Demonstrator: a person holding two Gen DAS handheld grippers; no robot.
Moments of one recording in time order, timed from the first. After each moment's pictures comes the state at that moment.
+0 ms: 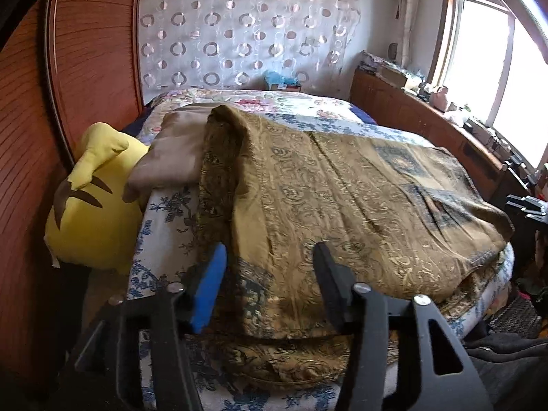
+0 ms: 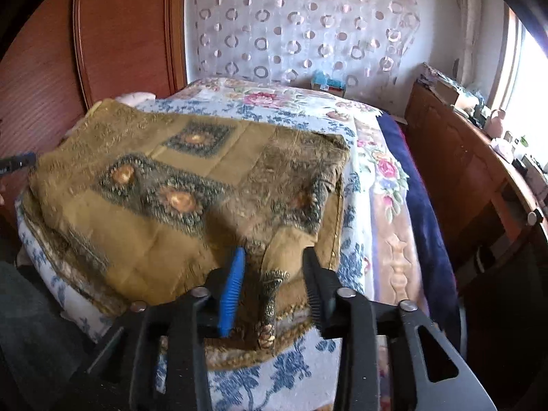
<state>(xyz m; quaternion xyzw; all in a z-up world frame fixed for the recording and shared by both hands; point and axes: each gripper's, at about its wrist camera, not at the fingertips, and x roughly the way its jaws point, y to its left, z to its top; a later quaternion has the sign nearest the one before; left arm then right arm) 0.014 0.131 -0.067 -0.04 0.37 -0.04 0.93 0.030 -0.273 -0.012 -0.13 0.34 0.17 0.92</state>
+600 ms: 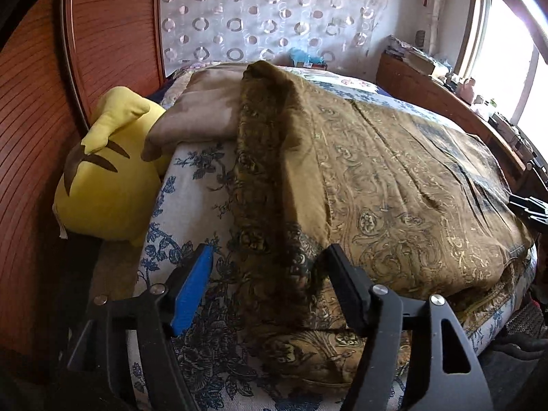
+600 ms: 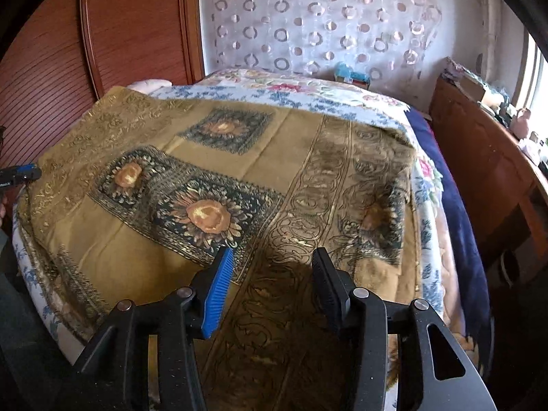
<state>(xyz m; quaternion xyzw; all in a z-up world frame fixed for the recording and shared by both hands) 0.020 0.153 -0.109 -0.05 0.41 0.00 0.91 0.066 -0.232 -0.067 -0.12 0.36 0.21 0.90</state>
